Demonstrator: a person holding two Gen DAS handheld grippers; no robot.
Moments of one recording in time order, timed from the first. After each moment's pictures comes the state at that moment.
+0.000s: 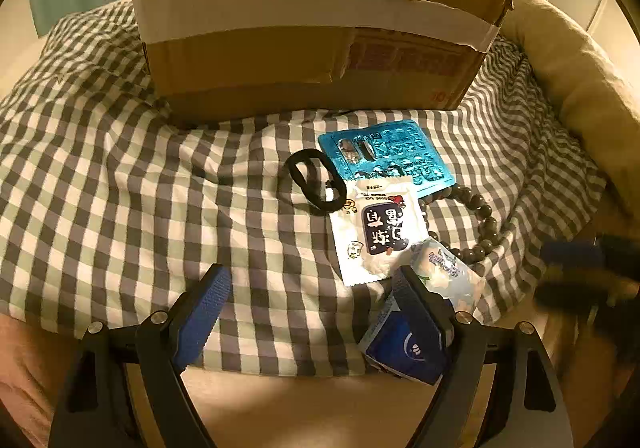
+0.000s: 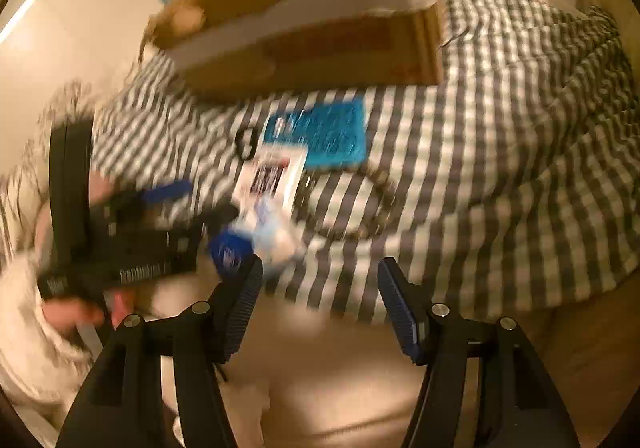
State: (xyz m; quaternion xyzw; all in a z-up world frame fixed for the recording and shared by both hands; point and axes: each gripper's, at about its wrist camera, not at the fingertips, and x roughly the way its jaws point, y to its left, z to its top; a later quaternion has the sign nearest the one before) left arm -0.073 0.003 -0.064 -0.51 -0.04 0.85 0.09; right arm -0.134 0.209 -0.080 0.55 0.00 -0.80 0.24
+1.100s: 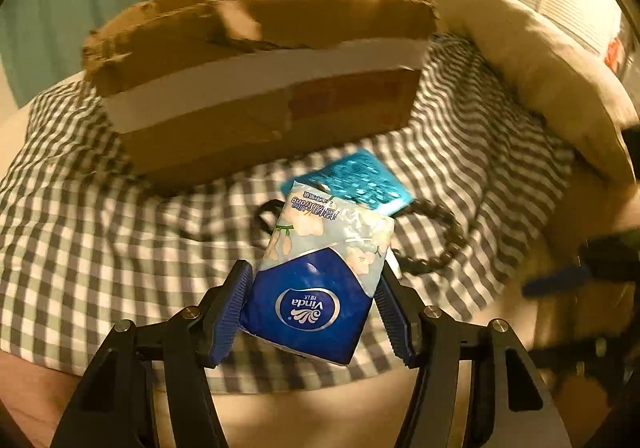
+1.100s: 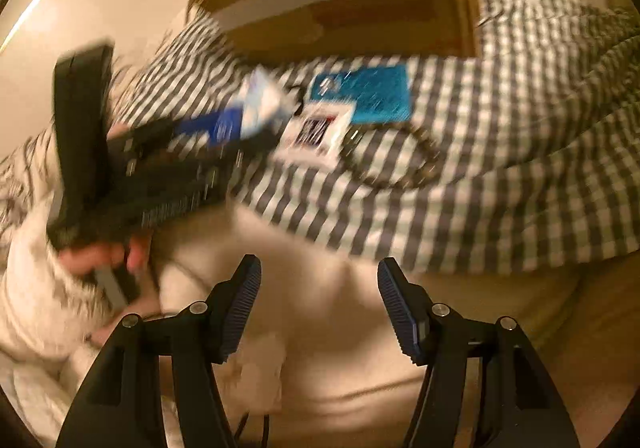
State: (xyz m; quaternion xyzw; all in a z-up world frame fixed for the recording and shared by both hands) left arm -0.062 0.016 -0.034 -0.45 0.03 0.88 0.14; right arm -0.108 0.205 -0.082 0.58 0.00 -0.76 0.30
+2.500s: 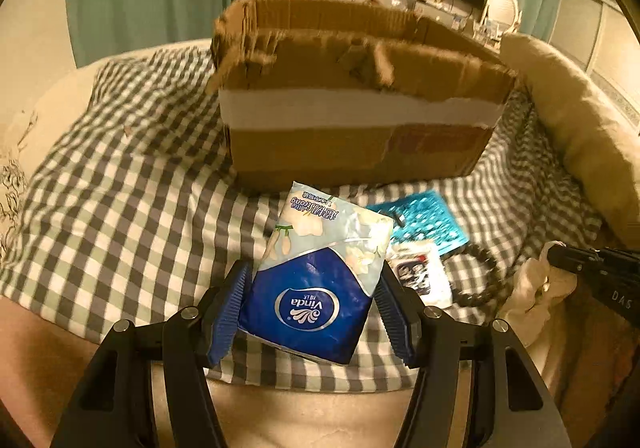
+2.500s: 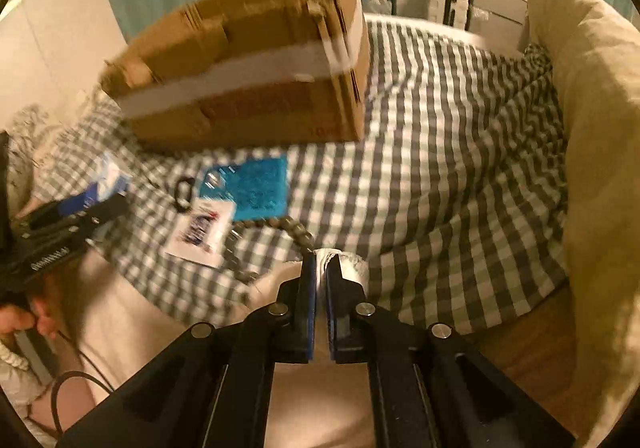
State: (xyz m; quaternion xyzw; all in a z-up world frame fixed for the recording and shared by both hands) left arm -0.058 -0.030 -0.016 -0.42 -0.03 0.90 0.05; right arm -0.139 0.239 -0.053 0.47 0.02 -0.87 0.15
